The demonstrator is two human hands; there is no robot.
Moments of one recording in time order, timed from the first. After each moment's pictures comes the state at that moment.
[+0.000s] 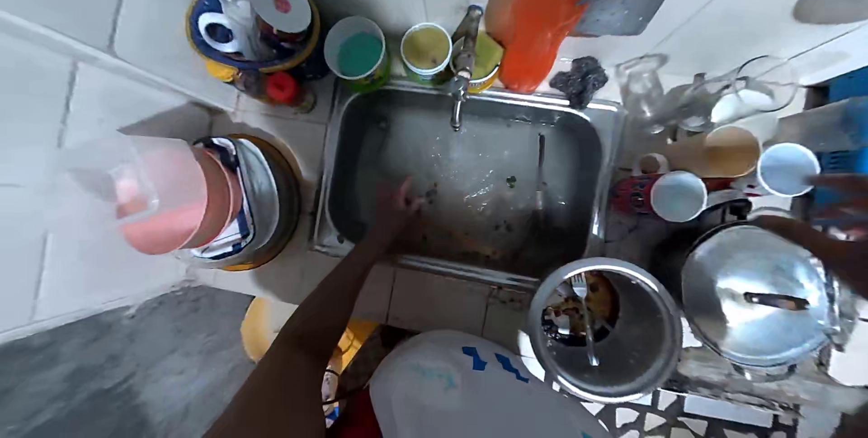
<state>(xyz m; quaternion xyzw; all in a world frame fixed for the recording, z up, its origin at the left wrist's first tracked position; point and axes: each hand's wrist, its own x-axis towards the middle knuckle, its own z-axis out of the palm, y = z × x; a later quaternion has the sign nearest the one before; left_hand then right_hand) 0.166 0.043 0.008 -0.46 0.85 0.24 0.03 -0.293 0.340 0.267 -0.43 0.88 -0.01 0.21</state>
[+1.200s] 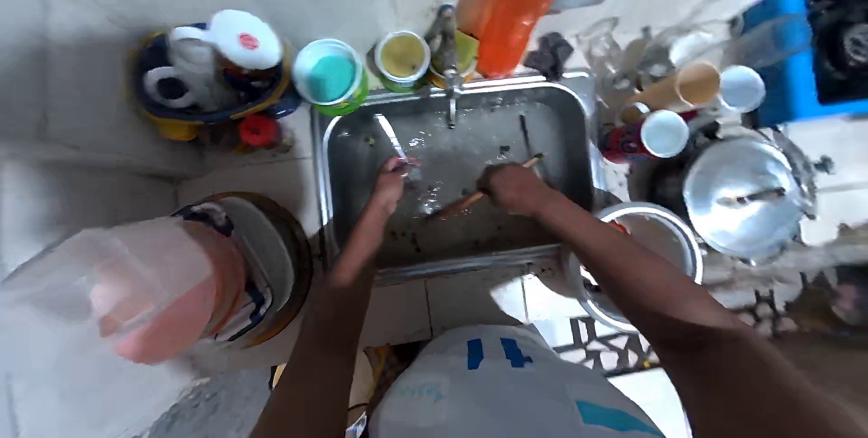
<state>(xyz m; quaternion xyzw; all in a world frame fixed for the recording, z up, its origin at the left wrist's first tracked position) 0.126 -0.043 0.010 -0.47 0.55 0.68 -0.07 -0.069 0.143 0.107 -0.62 0.71 0.02 0.32</state>
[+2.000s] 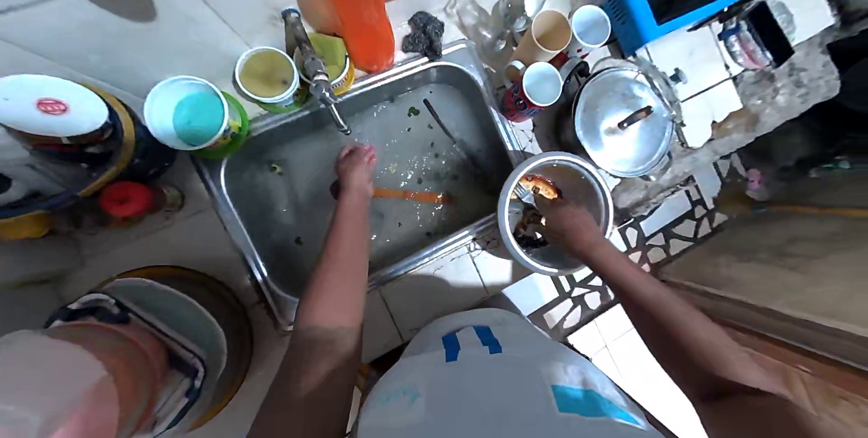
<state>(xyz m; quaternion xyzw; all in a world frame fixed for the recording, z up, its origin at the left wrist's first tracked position) 0.018 0.013 0.020 -0.50 0.43 0.73 -0.16 -0.074 0.394 0.125 -0.20 0.91 0.07 0.36</state>
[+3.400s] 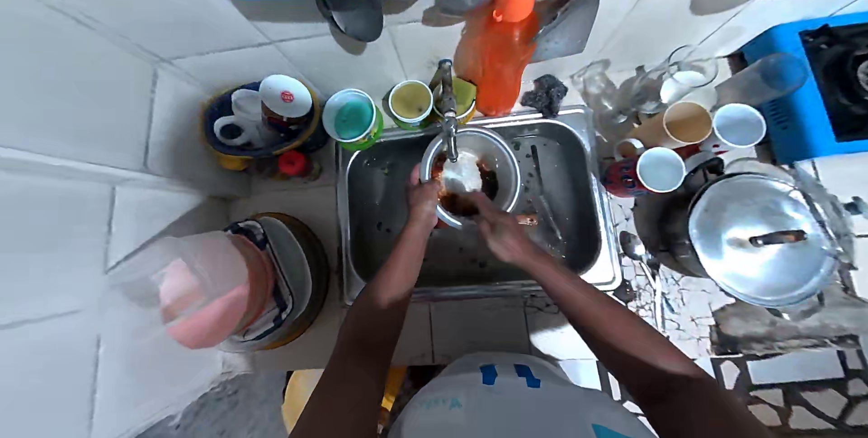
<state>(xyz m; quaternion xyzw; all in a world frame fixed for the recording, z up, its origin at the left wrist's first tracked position) 0.056 0.003 0.064 -0.53 0.46 0.66 -0.26 -0.034 0.165 0.116 -0.41 0.75 -0.29 0.43</state>
